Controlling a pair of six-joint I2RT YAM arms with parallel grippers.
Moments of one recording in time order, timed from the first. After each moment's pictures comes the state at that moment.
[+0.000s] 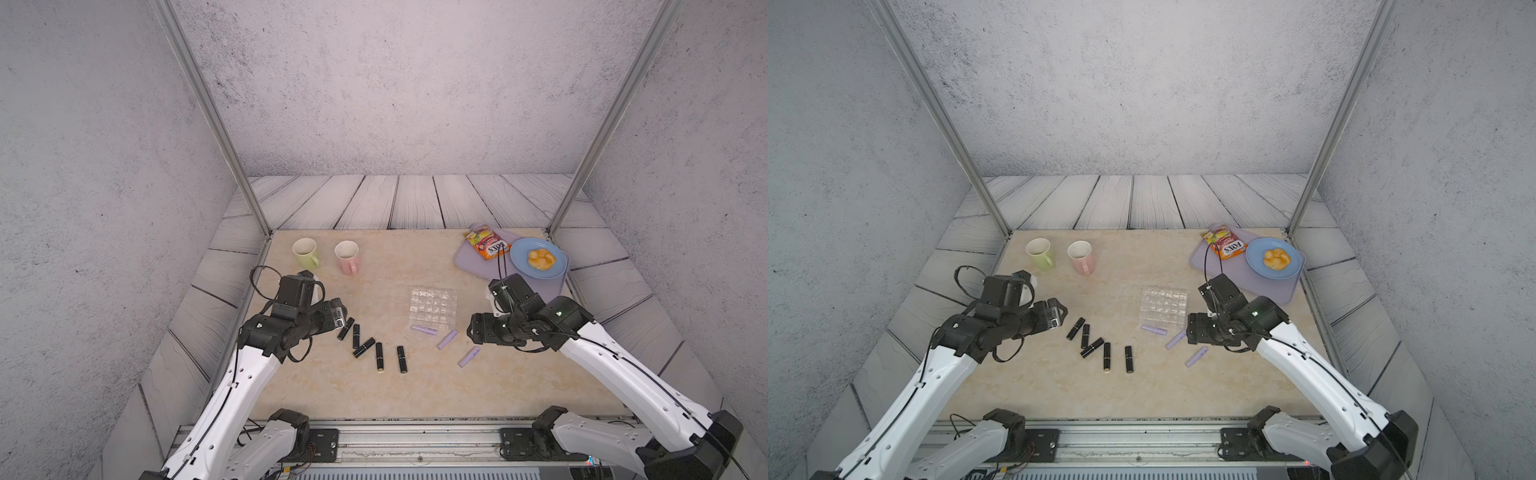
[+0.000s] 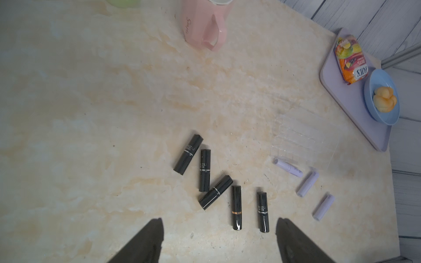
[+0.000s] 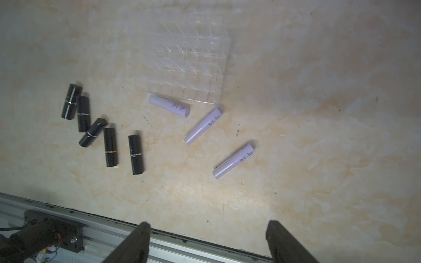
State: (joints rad) left arm -0.33 0.96 0.97 -0.89 0.09 -0.51; right arm 0.62 1.11 1.09 -1.12 -0.01 0.61
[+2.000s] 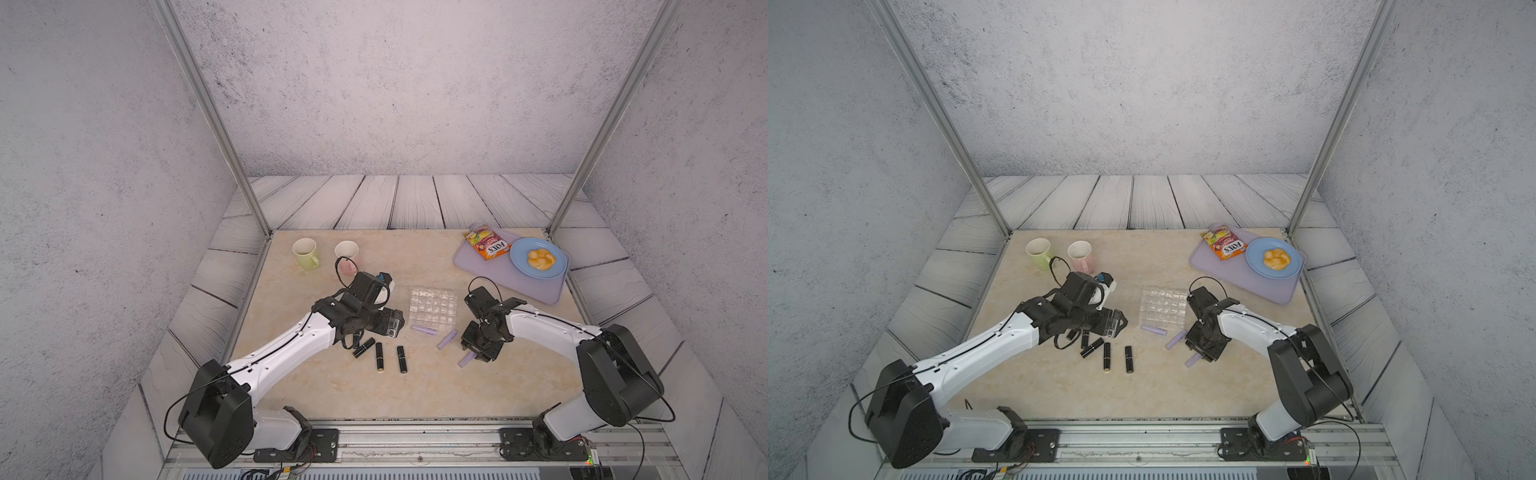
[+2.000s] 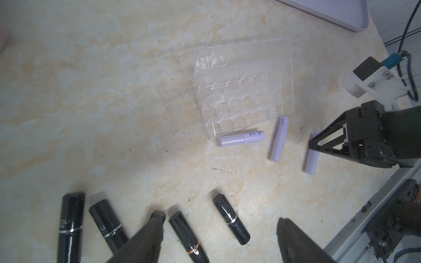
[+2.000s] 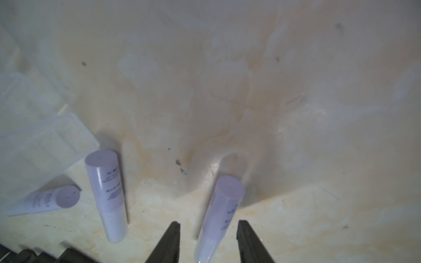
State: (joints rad) left arm -0.67 1.33 0.98 -0.55 0.14 -0.30; right arm 0.49 1.54 0.86 -0.76 -0.14 1.11
